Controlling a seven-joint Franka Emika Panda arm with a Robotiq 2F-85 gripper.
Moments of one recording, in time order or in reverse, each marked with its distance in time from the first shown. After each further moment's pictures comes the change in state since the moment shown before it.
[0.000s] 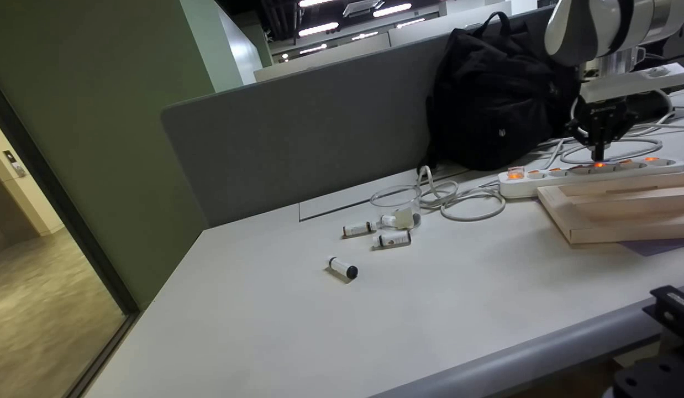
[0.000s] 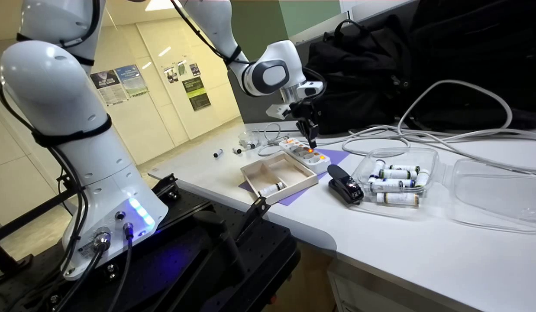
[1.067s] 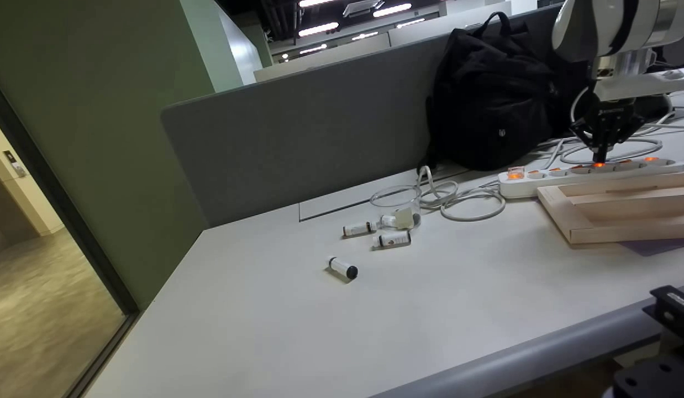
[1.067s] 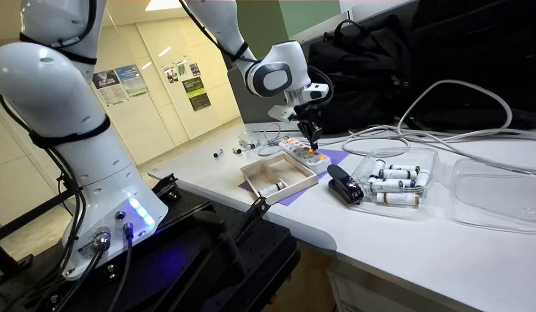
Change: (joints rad) arm -0.140 0.009 0.114 -0.001 0.113 0.033 -0.198
